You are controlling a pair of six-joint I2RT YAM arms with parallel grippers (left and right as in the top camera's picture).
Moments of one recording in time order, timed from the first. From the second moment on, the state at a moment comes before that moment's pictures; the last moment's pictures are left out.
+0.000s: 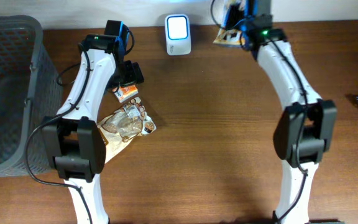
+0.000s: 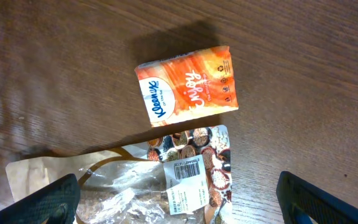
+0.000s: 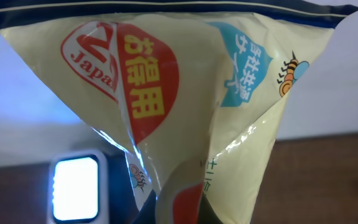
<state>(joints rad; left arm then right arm) -0.15 2.16 1.97 -1.23 -0.11 -0.47 0.13 2.24 2.03 -0.27 -0.04 0.29</state>
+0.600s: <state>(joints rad) -0.15 2.16 1.97 -1.23 -0.11 -0.47 0.37 2.44 2.04 -0.04 0.07 0.29</state>
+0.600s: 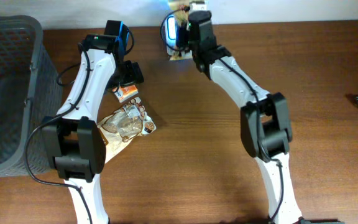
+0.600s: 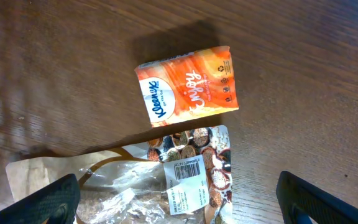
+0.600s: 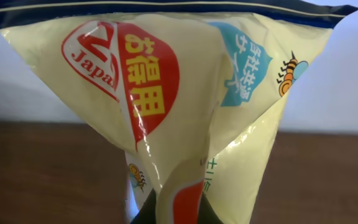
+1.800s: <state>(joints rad) -0.15 2.16 1.97 -1.23 -0.11 -0.47 -0.38 2.27 2.05 -0.78 0.21 0.34</state>
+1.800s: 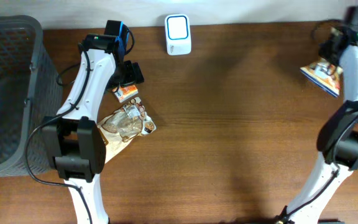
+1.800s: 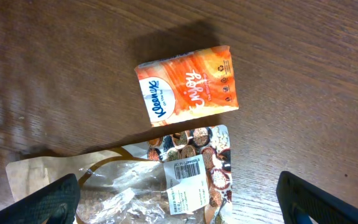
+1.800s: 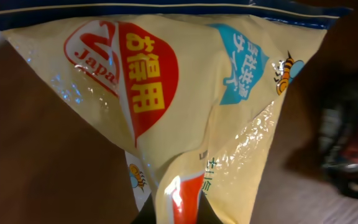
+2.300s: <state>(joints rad) -0.15 2.16 1.97 -1.23 -0.11 -0.47 -0.53 2.43 2.05 -0.60 0.17 0.34</state>
